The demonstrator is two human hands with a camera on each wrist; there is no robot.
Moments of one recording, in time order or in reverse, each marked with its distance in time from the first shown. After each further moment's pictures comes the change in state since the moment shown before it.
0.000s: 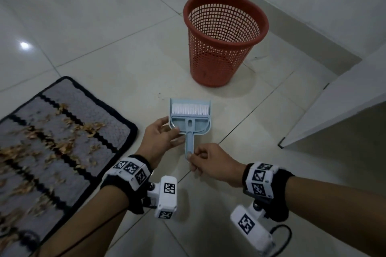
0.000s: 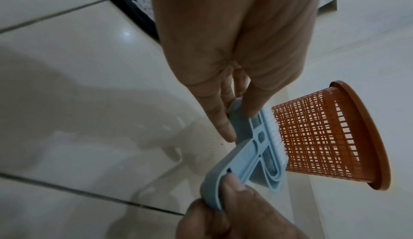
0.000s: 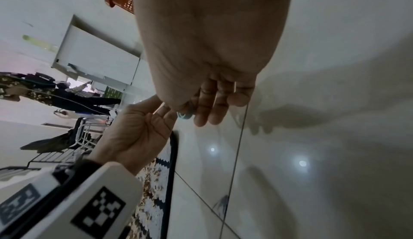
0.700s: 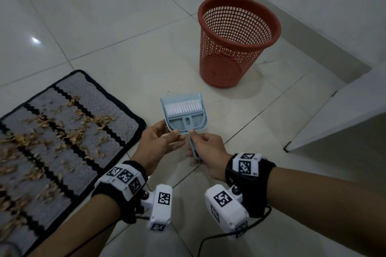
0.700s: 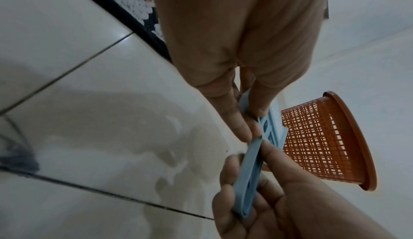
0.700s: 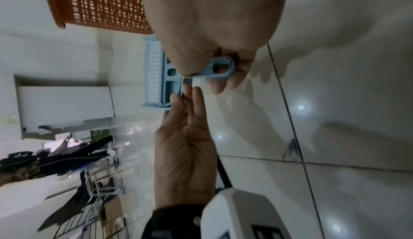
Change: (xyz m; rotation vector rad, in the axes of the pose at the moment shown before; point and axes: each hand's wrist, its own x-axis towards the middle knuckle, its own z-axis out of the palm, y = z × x) left_hand -0.023 -0.007 -0.023 -0.003 -0.017 0.070; right_hand 0.018 -0.030 0.036 0.392 0.338 0.150
